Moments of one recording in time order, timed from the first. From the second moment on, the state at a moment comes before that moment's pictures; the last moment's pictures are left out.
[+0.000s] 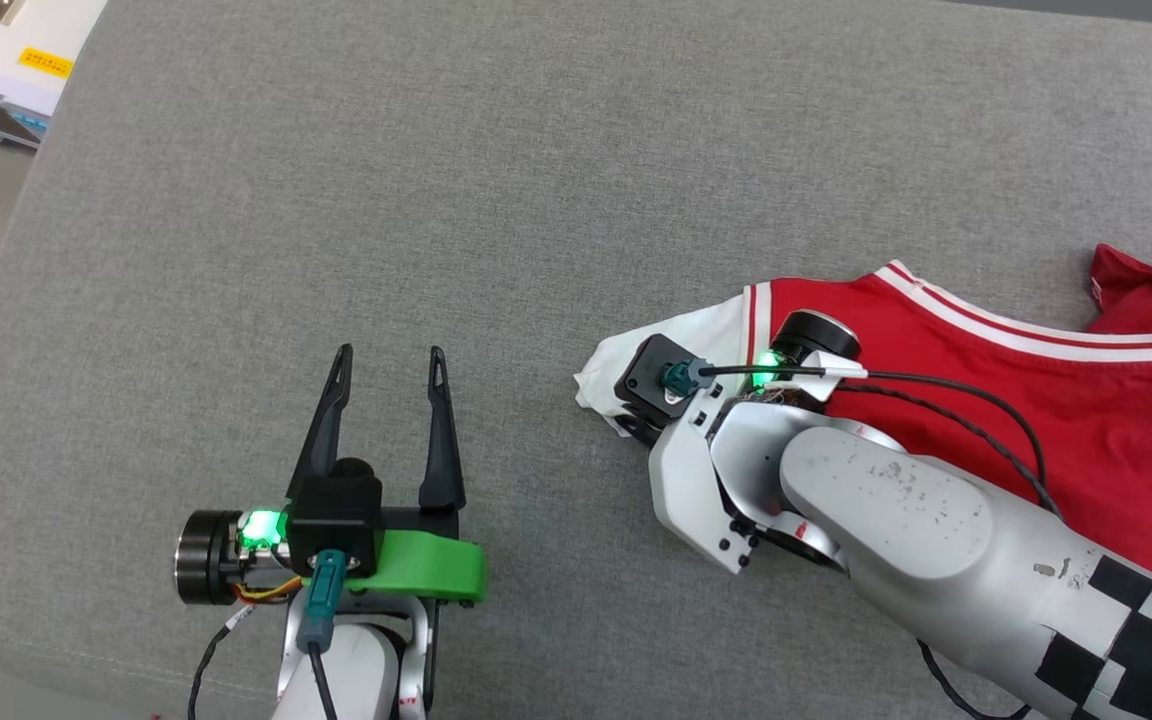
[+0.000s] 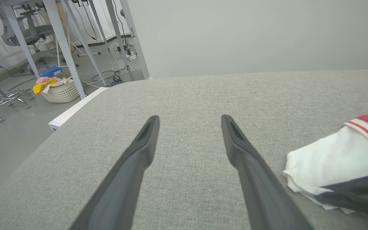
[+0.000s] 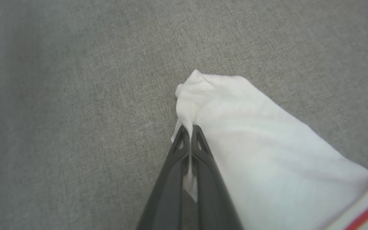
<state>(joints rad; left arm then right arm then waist) -0.14 0.06 -0.23 0.03 -0.03 0.21 -0.26 -0.90 -0.24 1.25 0.53 0.64 0.13 0.26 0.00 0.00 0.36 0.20</state>
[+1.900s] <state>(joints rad) -0.29 0.25 -0.19 0.14 -0.11 -0.08 -0.22 0.00 -0.08 -0.05 -0.13 0.05 0.13 -0.25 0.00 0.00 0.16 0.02</state>
